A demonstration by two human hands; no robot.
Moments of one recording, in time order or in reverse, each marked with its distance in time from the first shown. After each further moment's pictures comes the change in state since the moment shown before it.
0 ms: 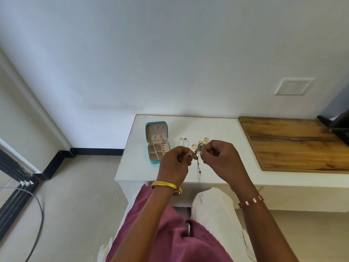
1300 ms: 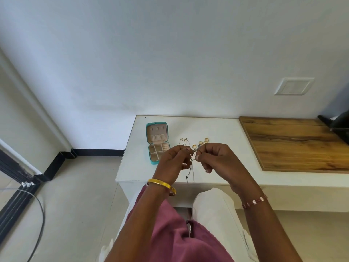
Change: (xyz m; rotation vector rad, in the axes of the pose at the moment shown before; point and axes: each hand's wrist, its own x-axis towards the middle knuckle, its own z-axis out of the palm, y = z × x) left_hand -0.001 0.010 -0.010 -0.416 -0.078 -0.192; right_hand -0.006 -0.010 -0.004 0.215 -0.235 0.051
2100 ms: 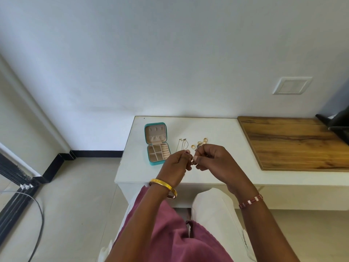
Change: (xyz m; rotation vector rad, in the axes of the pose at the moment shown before) left_hand 0.002 -0.006 0.004 0.314 -0.067 0.009; right_hand 0.002 0.005 0.001 -0.097 0.024 0.018
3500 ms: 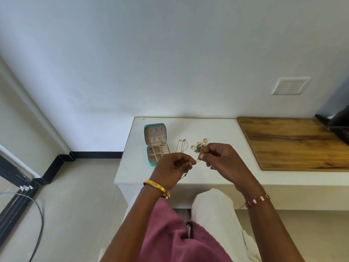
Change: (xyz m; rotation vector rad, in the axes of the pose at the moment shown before) left_hand 0.003 -0.013 -0.012 0.157 -0.051 0.170; right_hand 0.003 0.006 -0.014 -0.016 0.038 -0.037
